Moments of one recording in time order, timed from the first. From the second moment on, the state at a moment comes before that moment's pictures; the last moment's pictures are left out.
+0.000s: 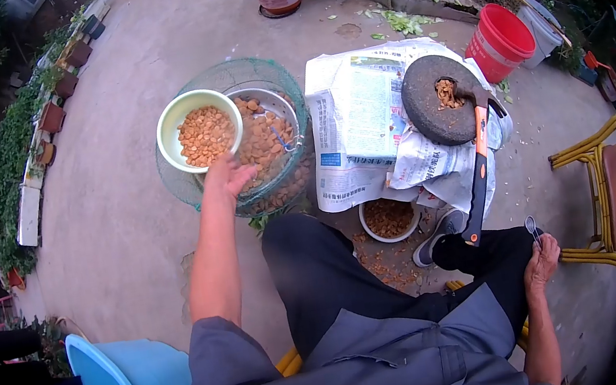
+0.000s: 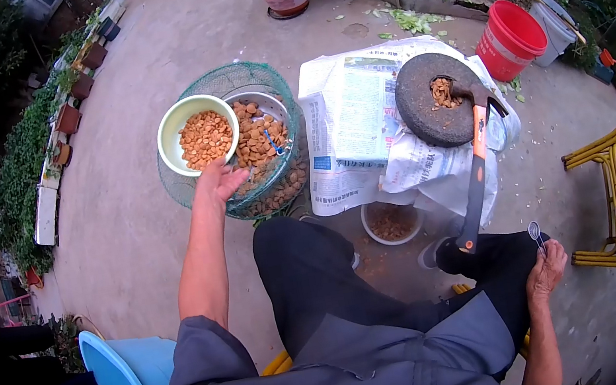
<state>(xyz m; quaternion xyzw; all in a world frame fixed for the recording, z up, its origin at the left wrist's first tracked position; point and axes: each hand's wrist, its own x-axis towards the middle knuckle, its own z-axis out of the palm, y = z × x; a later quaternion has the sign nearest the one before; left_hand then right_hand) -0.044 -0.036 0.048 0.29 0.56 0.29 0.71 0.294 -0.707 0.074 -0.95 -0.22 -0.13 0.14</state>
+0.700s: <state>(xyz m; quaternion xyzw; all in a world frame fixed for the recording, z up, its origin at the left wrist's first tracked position) 0.058 -0.020 -0.038 0.68 0.60 0.05 0.41 0.297 -0.693 0.079 -0.96 -0.21 -0.12 0.11</state>
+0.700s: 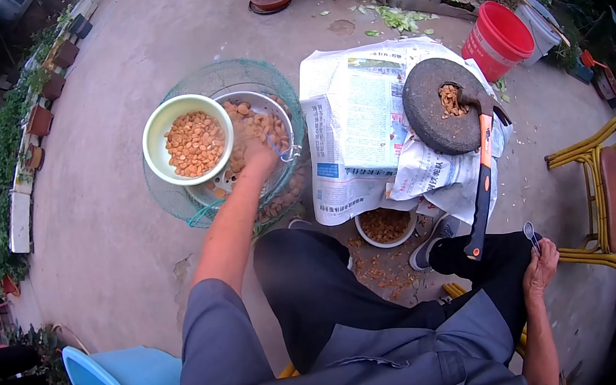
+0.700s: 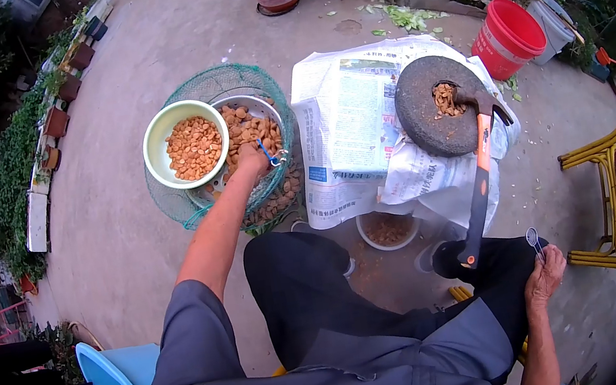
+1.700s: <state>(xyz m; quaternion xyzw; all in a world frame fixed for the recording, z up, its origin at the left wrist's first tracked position) 0.071 -0.025 -0.007 0.93 0.35 0.00 0.09 0.296 -0.676 0.089 -0.96 -0.21 -0.14 0.14</state>
